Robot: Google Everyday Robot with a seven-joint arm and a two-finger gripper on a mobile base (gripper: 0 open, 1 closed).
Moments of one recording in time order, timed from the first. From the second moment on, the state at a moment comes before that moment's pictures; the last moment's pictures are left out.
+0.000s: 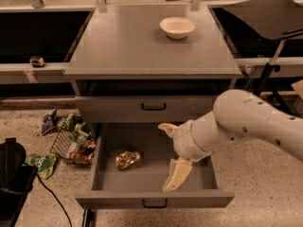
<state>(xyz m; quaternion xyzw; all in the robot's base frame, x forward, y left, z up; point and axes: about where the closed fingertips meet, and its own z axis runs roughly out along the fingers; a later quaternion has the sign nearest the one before) 0.436 -0.030 0.718 -0.69 0.64 0.18 0.28</state>
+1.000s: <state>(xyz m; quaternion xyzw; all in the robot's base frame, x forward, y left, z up) 0.493 -0.025 0.536 -0.63 0.68 0.23 0.29</state>
